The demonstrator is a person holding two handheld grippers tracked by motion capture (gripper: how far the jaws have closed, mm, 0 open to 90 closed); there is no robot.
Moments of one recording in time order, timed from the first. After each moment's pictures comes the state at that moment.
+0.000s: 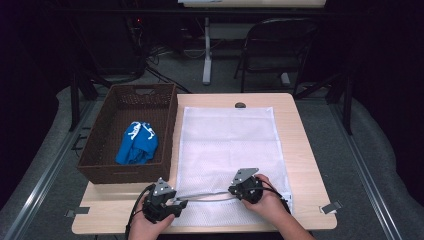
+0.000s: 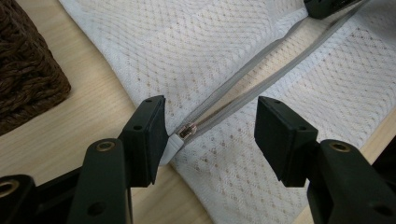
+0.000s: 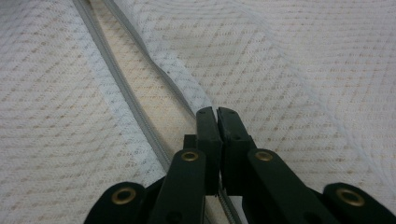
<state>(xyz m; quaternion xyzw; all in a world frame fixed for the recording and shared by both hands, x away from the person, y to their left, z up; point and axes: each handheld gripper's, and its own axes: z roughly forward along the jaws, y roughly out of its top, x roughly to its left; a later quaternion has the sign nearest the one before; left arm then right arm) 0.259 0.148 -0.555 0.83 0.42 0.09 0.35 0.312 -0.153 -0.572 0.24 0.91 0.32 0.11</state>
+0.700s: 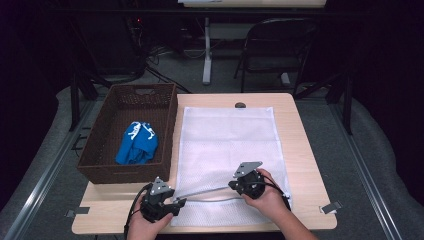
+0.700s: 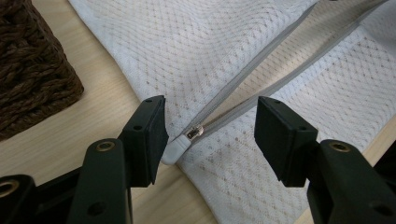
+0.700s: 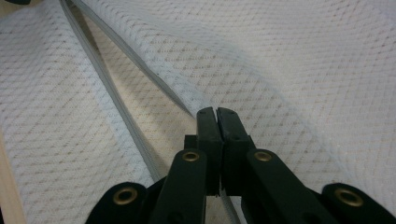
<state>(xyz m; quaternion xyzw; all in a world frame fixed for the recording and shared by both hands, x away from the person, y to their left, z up) 0.259 0.153 -0.551 0.83 0.43 0.10 0.36 0.316 -0.154 -0.548 0.27 0.90 0.34 0.11</state>
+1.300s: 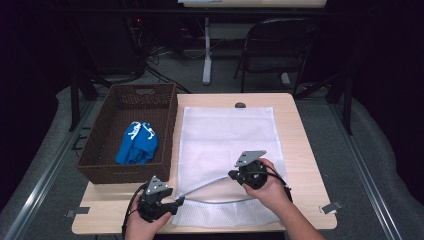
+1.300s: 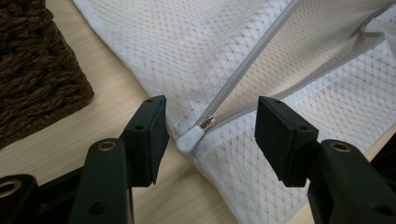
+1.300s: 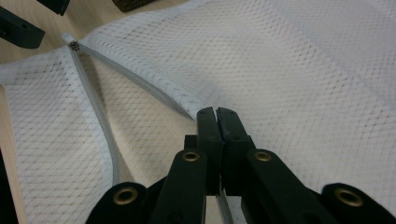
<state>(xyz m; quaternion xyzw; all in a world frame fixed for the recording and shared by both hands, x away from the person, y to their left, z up) 0.256 0.158 -0.543 0.81 0.43 0.10 0.37 0.327 -0.155 -0.510 0.26 0.89 0.36 0.13</state>
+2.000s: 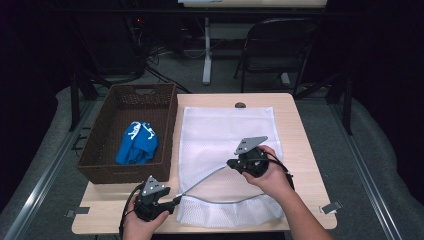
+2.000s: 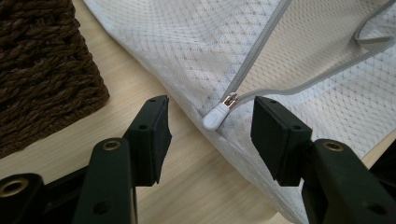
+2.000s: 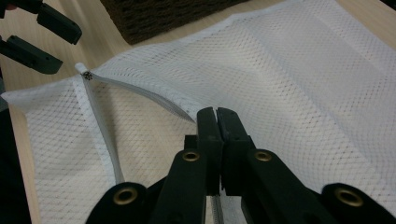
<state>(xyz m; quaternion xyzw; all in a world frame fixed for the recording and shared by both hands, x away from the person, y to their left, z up) 0.254 0.165 -0.540 0.81 0.43 0.12 0.38 0.340 -0.152 -0.471 0.24 0.89 0.37 0.13</state>
